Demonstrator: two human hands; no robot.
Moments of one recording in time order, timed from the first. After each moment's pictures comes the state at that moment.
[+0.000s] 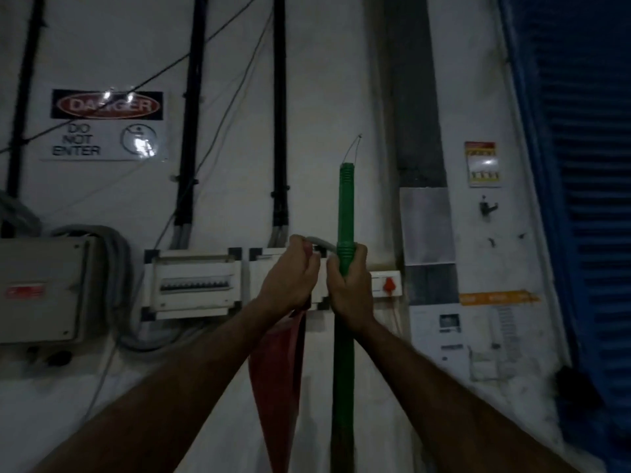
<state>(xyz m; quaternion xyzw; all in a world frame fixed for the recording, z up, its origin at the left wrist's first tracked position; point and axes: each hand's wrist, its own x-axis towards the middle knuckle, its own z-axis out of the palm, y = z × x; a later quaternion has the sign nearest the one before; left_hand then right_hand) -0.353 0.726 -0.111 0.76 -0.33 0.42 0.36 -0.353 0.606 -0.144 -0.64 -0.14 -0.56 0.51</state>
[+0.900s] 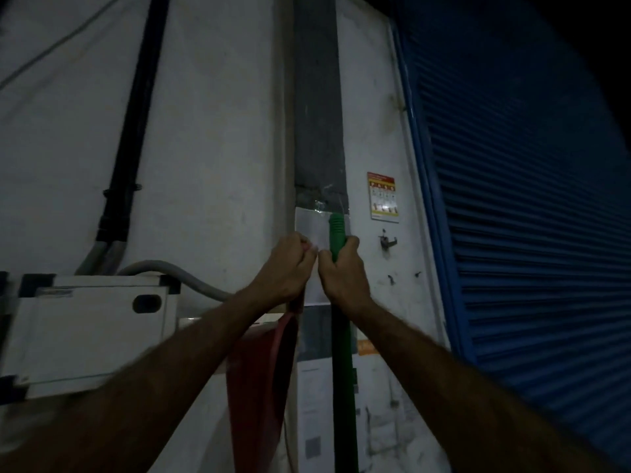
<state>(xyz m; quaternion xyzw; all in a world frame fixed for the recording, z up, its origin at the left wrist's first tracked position) -0.173 0.424 -0.025 0.62 -0.52 0.44 0.38 -0.237 0.318 -0.048 -0.70 -0.03 -0.61 0.37</state>
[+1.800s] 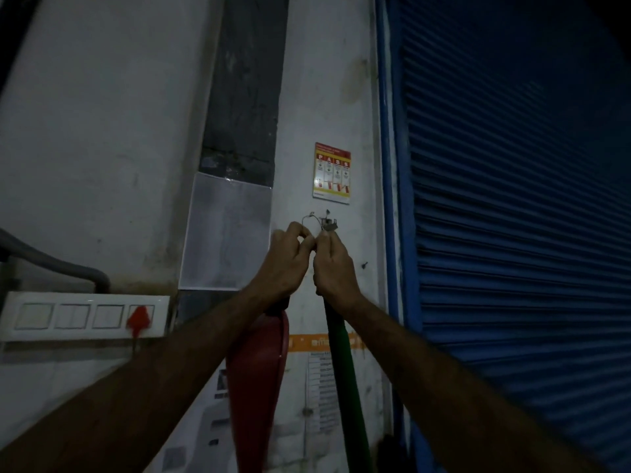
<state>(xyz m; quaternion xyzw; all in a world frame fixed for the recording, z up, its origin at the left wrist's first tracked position) -0.175 0.104 -0.037 0.63 -0.46 0.41 0.46 -0.243 0.018 -0.055 -0.71 -0.10 -0.55 0.43</state>
